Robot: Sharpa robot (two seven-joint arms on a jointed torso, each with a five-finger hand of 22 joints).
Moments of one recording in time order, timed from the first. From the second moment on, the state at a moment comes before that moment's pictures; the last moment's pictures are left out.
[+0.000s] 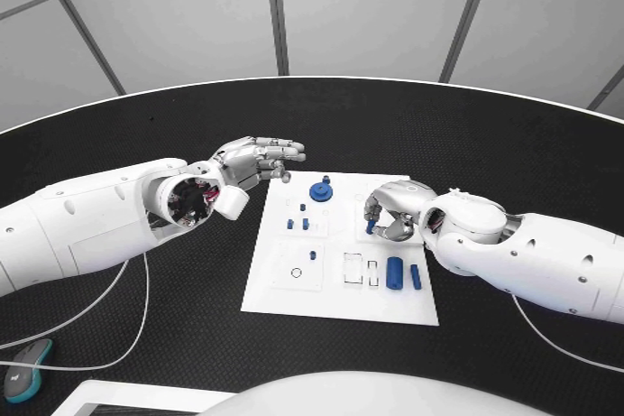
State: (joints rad) left arm 1.21 -0.88 -0.06 1.44 0.09 0.03 0.14; left_hand 1.34 -0.18 0.54 -0.03 0.33 0.89 0.20 0.29 0.38 1.02 0.12 0.33 0.15 1.08 0.04 1.16 0.40 0.17 1.00 0.13 0.96 0.57; right arm 1.14 -0.69 -0.08 1.45 -1.72 -0.19 -0.20; right_hand 1.33 -0.21 0.58 0.05 0.19 0.96 0.13 0.22 0.41 1.10 0.07 0.19 0.22 1.47 -0.01 1.39 1.20 0.05 1.46 0.10 1.28 1.31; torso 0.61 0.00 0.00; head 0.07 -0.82
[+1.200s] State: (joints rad) left arm 1.21 -0.88 -0.06 1.44 0.09 0.03 0.14; left_hand 1.34 -0.18 0.54 -0.03 0.33 0.89 0.20 0.29 0.38 1.02 0.13 0.33 0.15 1.08 0.04 1.16 0.40 0.17 1.00 0.13 0.96 0.57; right arm 1.13 -0.68 -0.08 1.45 -1.72 -0.25 -0.20; right_hand 1.37 -0.16 0.62 0.02 0.18 1.06 0.11 0.28 0.43 1.24 0.04 0.22 0.24 1.46 -0.03 1.39 1.20 0.05 1.46 0.07 1.33 1.31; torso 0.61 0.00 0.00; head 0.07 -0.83
